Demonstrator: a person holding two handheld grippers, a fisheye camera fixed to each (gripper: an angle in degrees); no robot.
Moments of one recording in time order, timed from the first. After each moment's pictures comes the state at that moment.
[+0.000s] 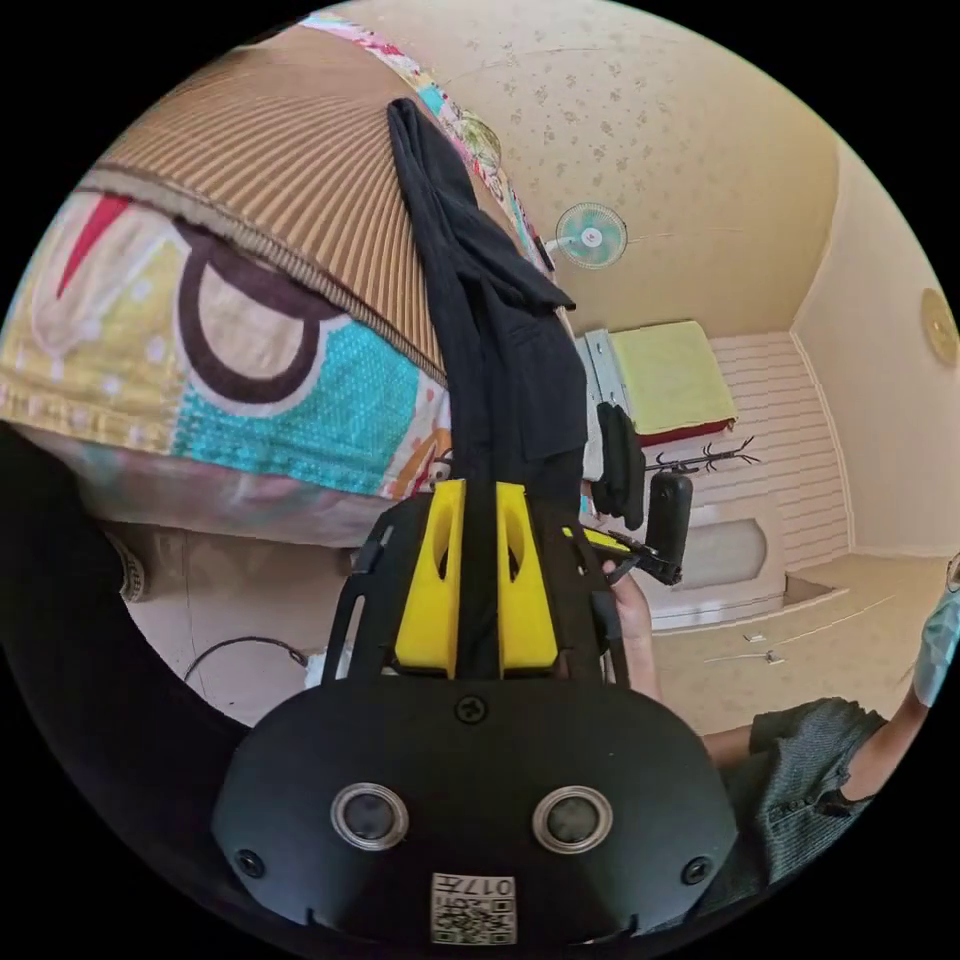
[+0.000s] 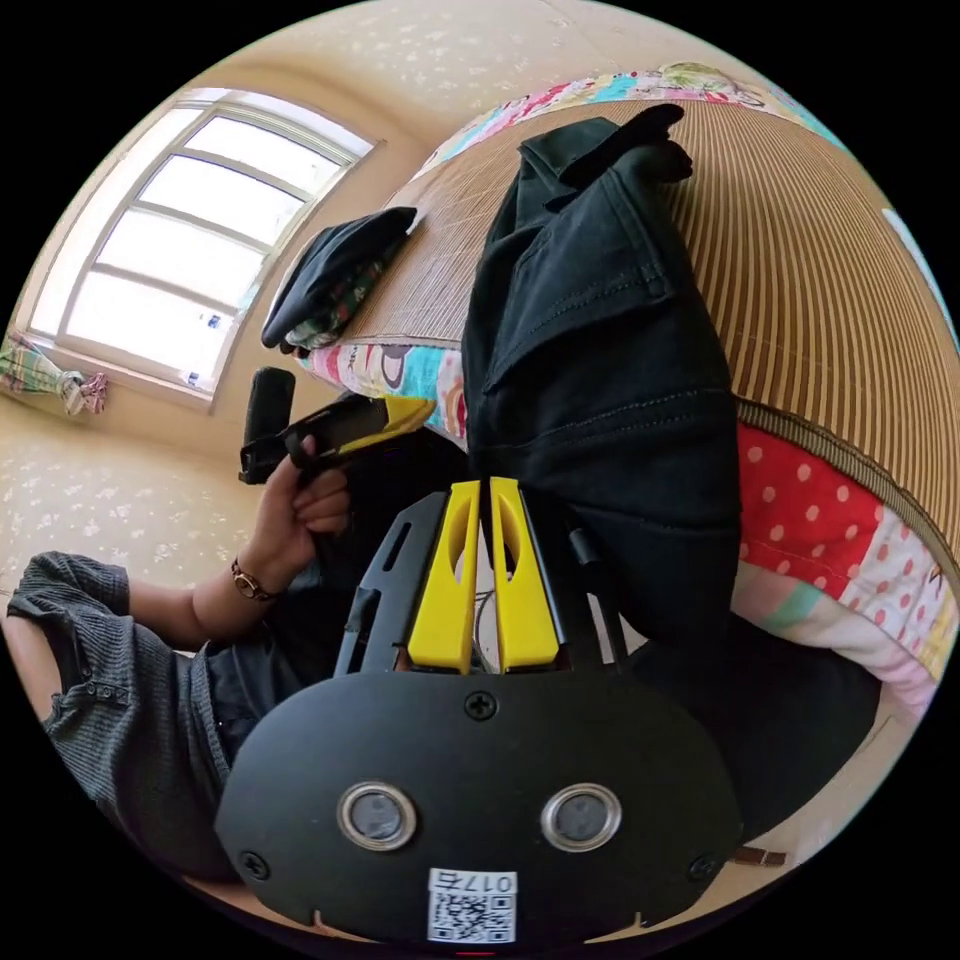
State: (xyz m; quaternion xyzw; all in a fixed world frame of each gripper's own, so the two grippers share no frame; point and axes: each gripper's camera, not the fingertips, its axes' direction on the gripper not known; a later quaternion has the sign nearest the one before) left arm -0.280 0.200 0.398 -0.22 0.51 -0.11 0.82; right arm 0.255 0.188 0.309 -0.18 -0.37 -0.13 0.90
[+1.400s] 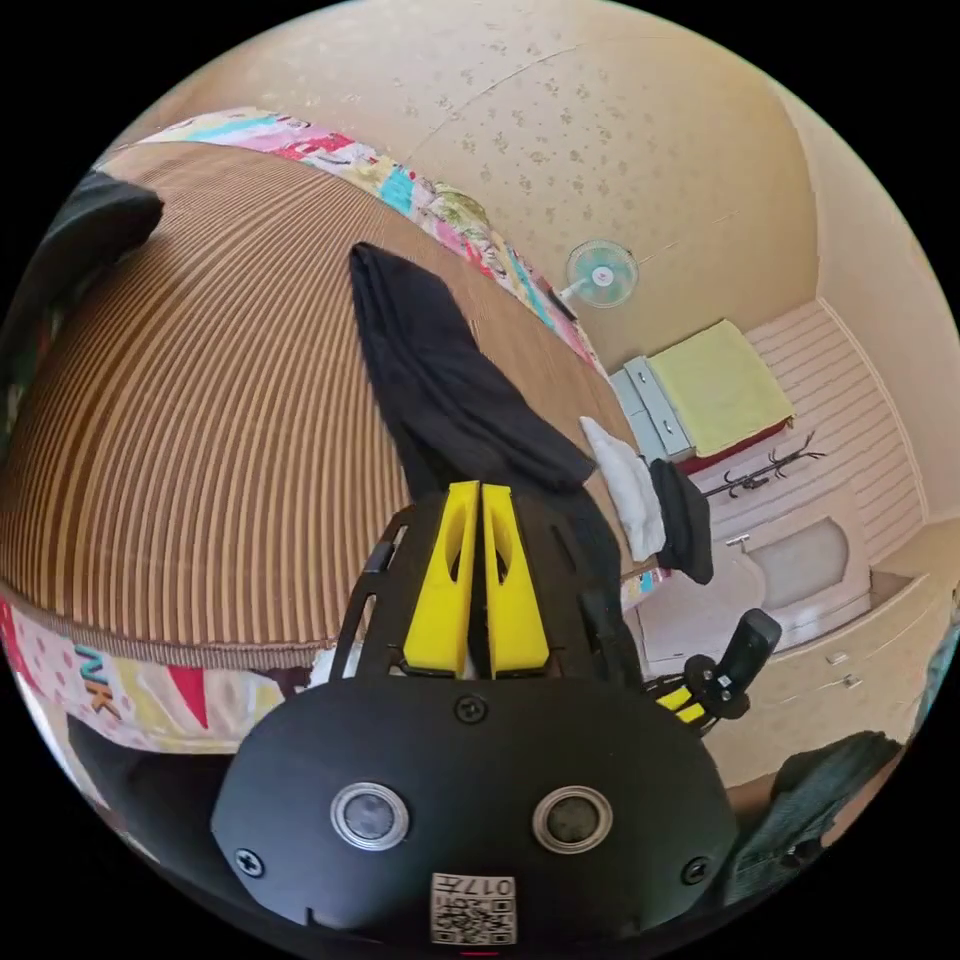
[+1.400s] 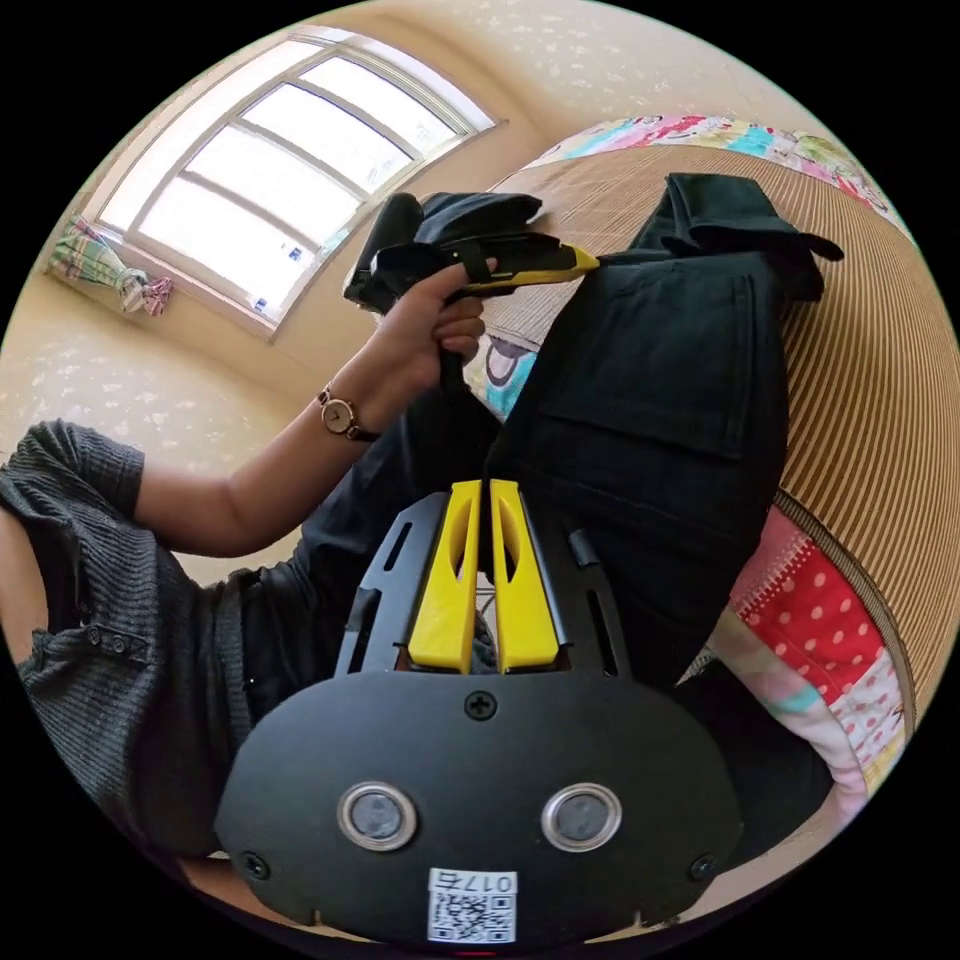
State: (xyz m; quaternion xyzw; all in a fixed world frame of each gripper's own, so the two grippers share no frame) left arm -0.302 0.069 0.455 -0.21 0.38 -0.06 0.90; right arm 0.237 0.169 0.321 -0.22 -0.38 -0.23 0.87
